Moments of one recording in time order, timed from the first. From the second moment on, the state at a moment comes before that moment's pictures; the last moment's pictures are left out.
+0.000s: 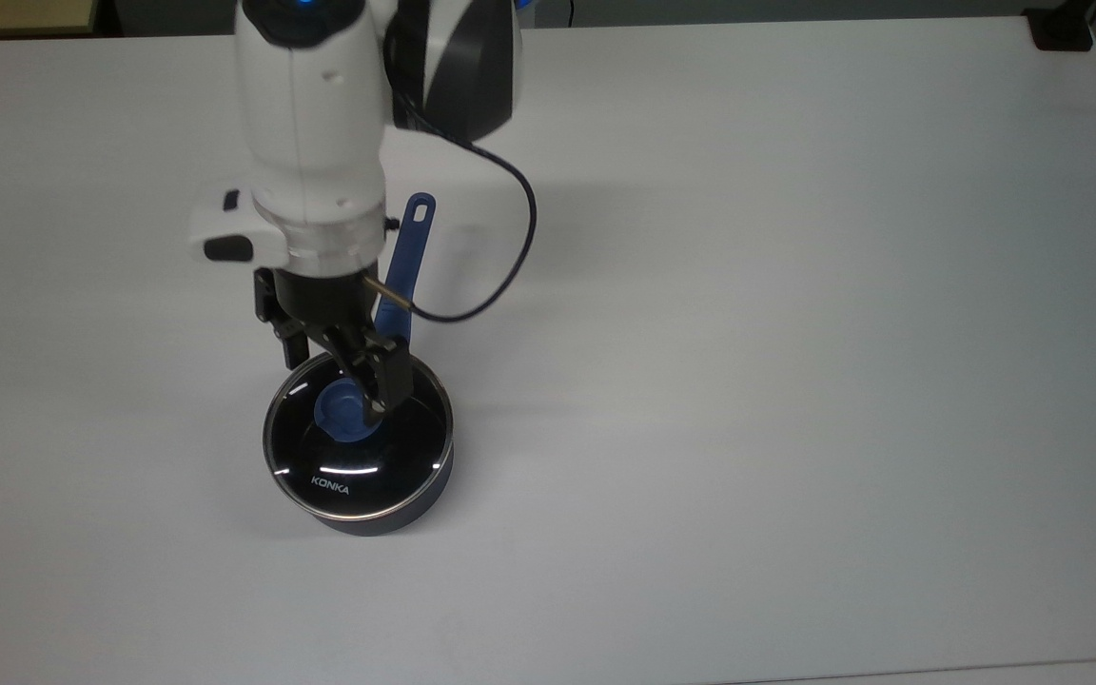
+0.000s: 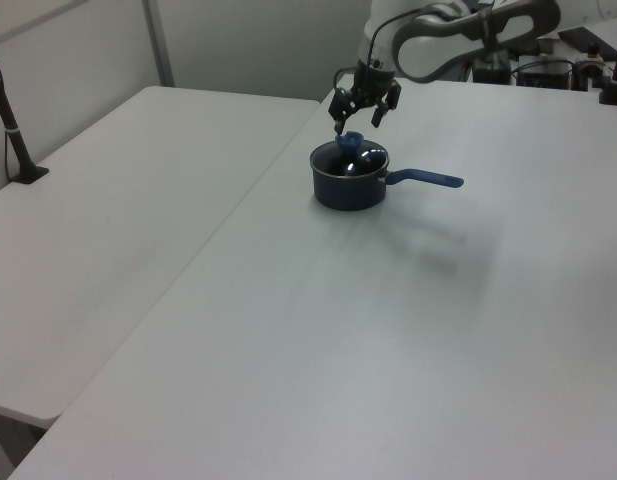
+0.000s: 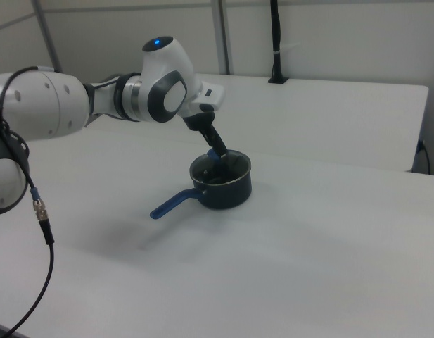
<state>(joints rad) 0.04 0.53 -0.11 -1.41 -0.05 2.29 0.62</state>
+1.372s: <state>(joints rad) 0.06 0.58 -0.11 -1.37 -0.10 2.32 0.71</state>
